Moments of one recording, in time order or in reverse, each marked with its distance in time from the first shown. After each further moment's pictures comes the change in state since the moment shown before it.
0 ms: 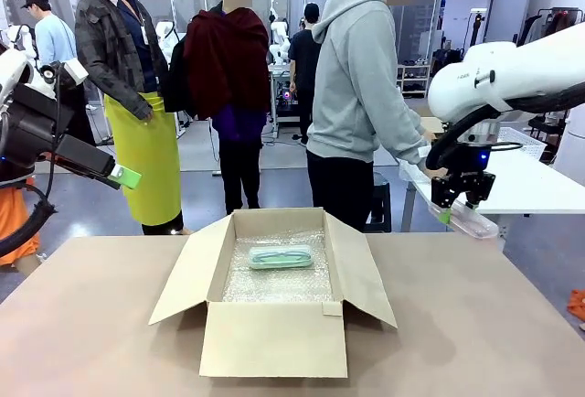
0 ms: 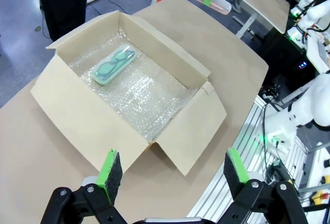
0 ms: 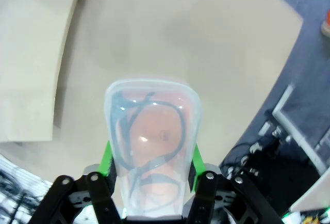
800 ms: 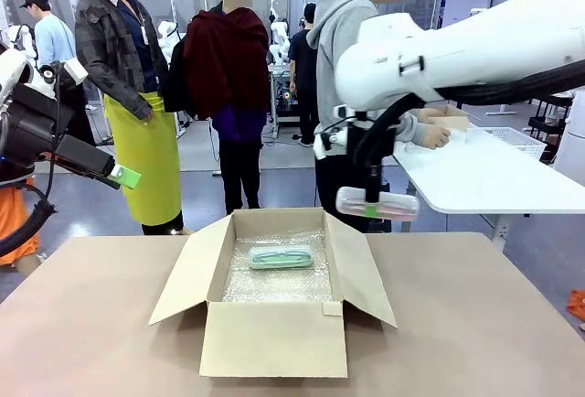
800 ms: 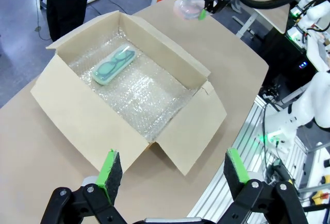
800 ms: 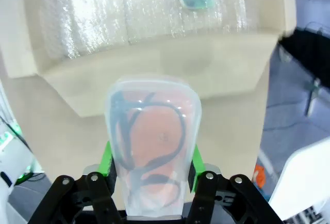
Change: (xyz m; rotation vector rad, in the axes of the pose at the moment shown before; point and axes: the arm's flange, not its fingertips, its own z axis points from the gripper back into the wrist) left arm 0.000 0.000 0.000 0.001 0.001 -0.001; right arm 0.027 0.213 0.034 -0.084 -0.013 1.023
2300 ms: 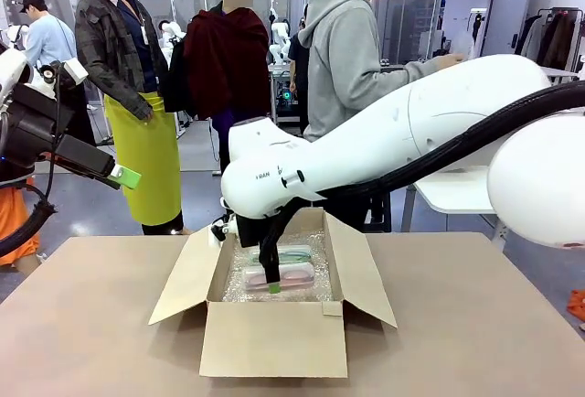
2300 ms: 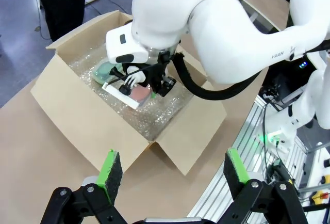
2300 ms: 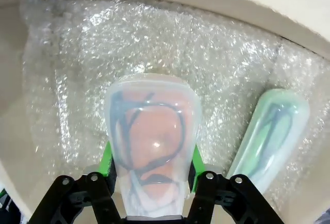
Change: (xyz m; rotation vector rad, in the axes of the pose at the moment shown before) left arm 0.000 0.000 0.000 0.000 0.000 0.000; right arm 0.190 0.064 -0.156 0.041 0.062 0.296
